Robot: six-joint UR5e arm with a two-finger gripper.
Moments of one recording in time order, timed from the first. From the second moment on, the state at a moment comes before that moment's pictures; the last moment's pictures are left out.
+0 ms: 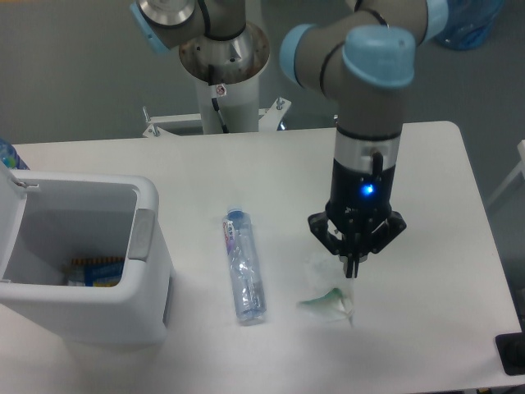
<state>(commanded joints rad) 2.51 -1.86 -1.35 -0.91 1.23 0.18</state>
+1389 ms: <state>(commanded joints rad) 2.20 -1.69 -1.48 -0.91 1.12 0.01</state>
